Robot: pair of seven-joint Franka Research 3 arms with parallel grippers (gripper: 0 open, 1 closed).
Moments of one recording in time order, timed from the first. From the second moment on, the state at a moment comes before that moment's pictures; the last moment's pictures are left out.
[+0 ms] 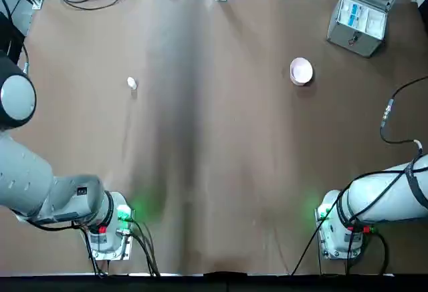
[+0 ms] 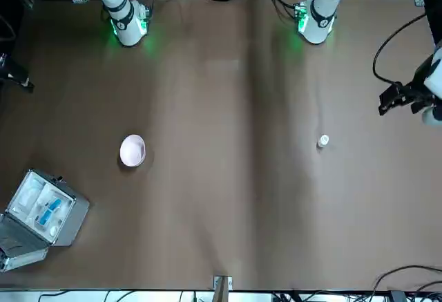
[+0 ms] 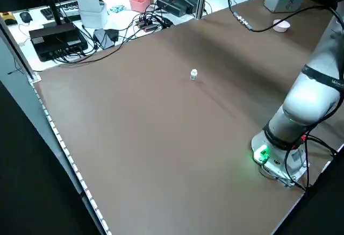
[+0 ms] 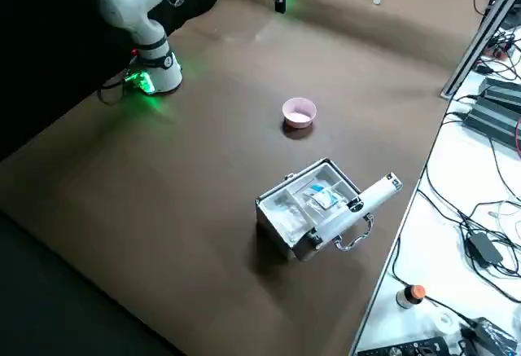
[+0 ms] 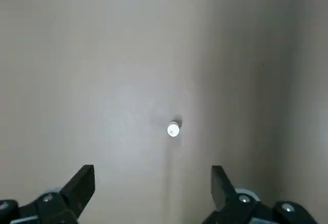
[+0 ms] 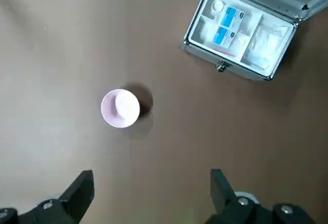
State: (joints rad) left arm 0.10 0.11 -0.15 -1.46 0.03 1.59 -0.07; right arm 0.06 0.02 -0.16 -1.45 0.04 1.49 -0.09
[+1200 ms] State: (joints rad) left arm 0.47 0.36 -0.15 -1.44 -0.50 1.65 0.75; right arm 0.13 0.31 -0.15 -1.81 0.14 1.81 -0.08
